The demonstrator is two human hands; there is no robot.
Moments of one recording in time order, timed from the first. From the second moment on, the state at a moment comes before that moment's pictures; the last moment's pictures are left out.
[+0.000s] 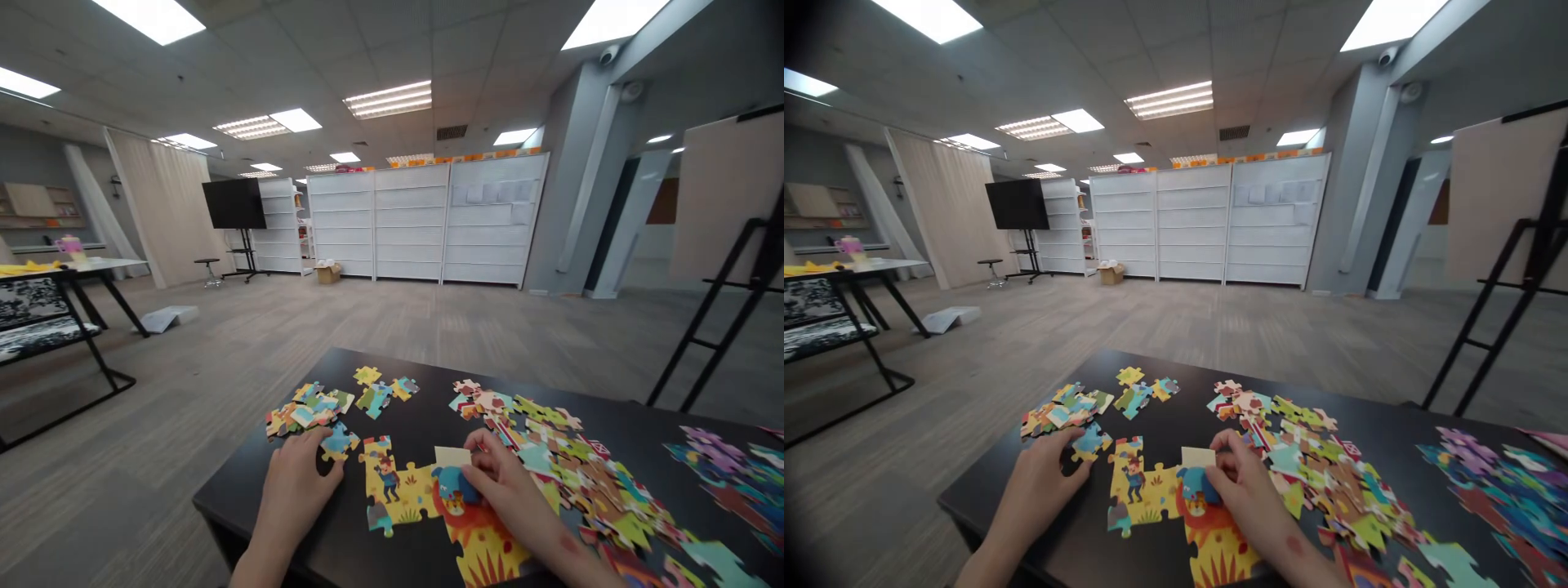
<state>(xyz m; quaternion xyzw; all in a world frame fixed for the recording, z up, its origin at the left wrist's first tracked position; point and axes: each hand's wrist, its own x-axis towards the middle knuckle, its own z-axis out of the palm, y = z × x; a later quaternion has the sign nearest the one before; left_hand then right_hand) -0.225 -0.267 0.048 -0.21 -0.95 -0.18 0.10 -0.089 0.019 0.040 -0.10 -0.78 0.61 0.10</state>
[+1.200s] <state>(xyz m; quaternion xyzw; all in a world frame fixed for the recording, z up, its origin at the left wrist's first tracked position) -0.186 -0.235 0.010 -0.58 -0.78 -0.23 0.01 -0.175 0.004 0.039 -0.04 -0.87 0.48 0.11</state>
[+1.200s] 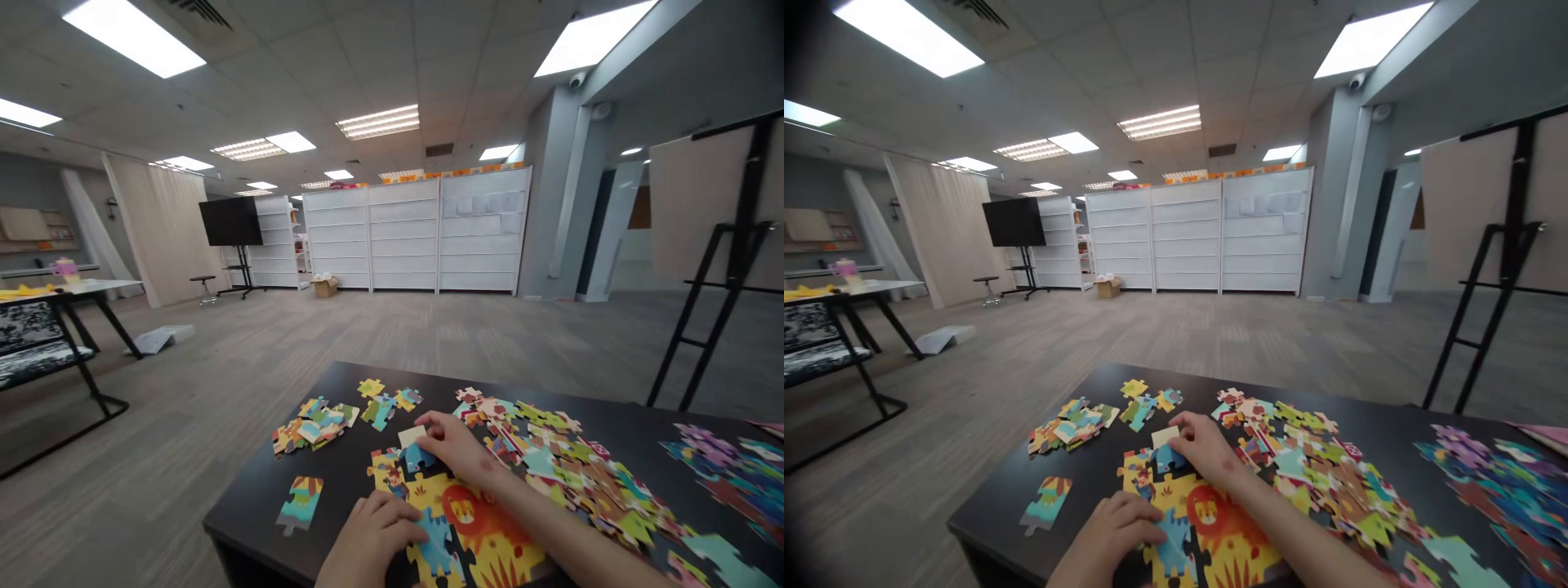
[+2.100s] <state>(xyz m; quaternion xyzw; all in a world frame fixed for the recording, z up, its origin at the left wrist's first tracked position) -0.182 -0.238 0.013 -0.55 -0.77 -0.33 0.01 -0.179 0.008 0.016 -0.10 -0.89 0.36 0.26</state>
